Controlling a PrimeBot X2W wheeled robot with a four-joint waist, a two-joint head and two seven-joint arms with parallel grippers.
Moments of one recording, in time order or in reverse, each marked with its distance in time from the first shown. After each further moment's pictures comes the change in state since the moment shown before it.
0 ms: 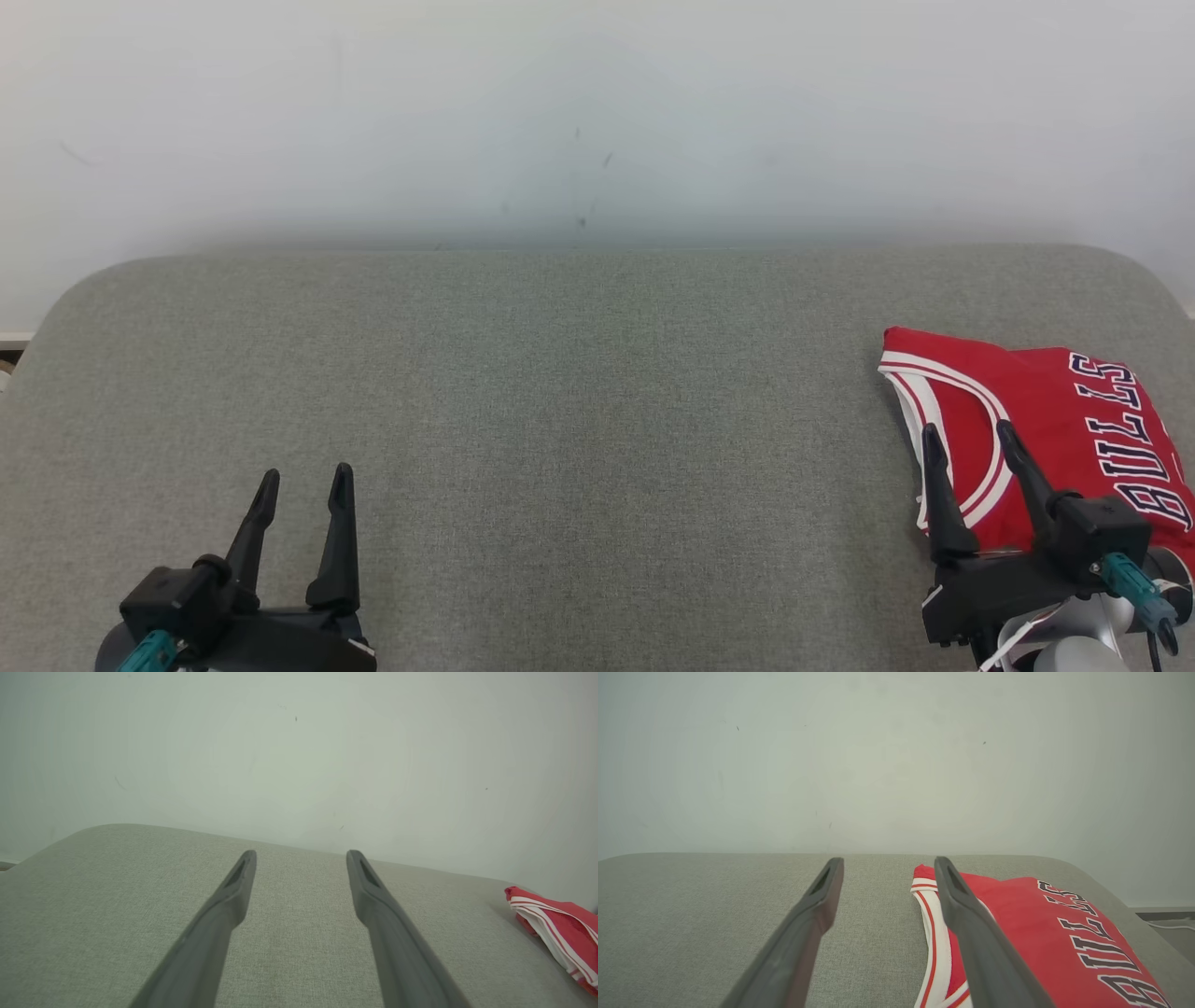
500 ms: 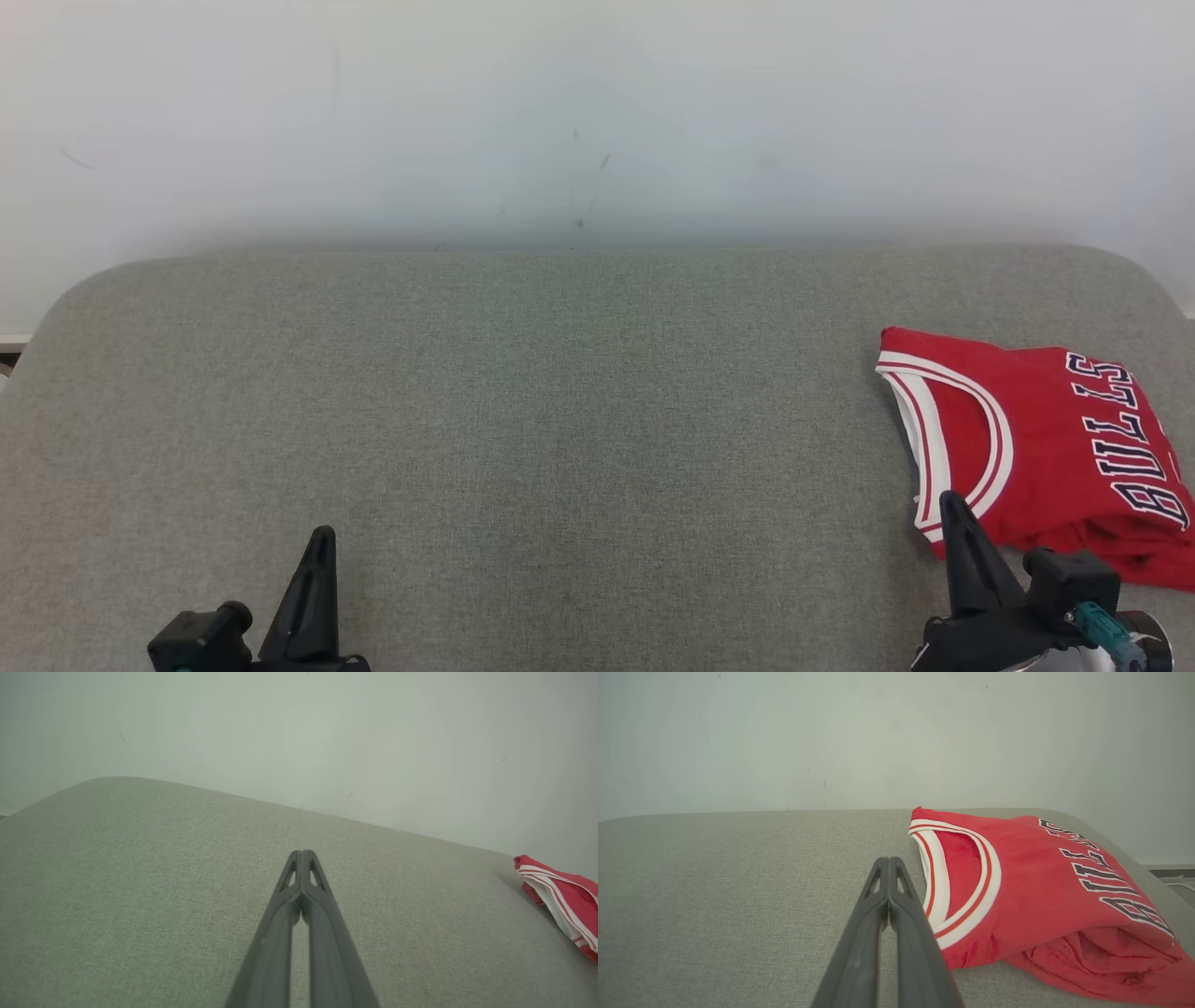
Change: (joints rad) left arm 0.046 -0.020 -0.005 0.060 -0.007 0.001 0.000; right arm 0.052 0.018 0.010 0.072 0.000 0.000 -0.007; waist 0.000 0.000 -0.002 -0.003
